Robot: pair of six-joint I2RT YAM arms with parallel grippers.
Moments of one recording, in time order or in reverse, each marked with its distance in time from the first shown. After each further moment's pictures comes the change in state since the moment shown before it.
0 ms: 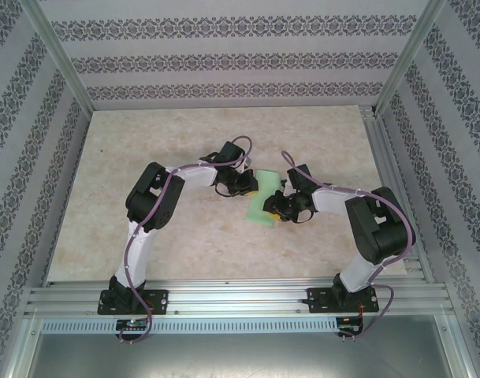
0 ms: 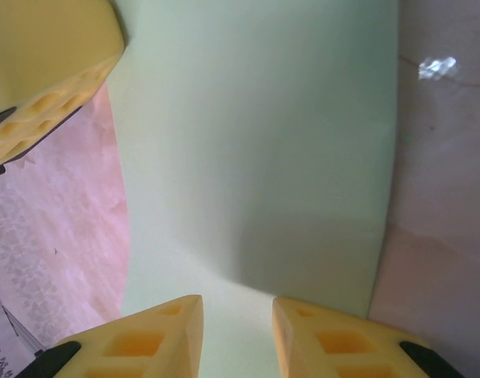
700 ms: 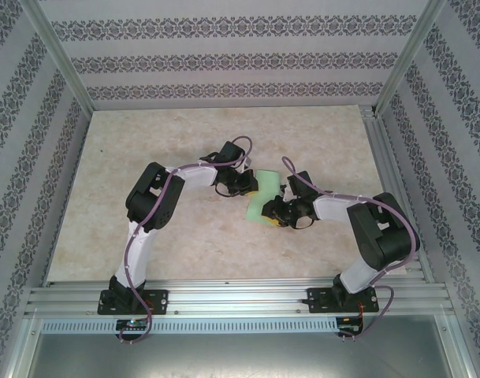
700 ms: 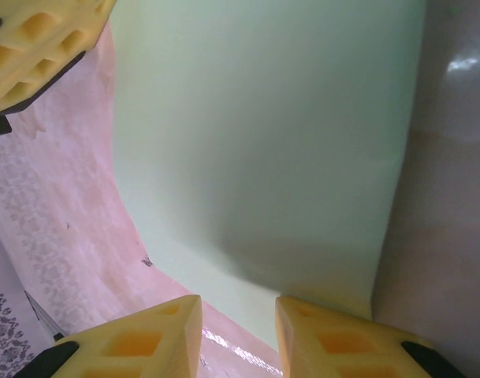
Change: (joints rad) left arm 0.000 0.000 0.000 -0.002 0.000 0.001; right arm 0.027 -0.050 -0.092 0.096 -0.036 0.064
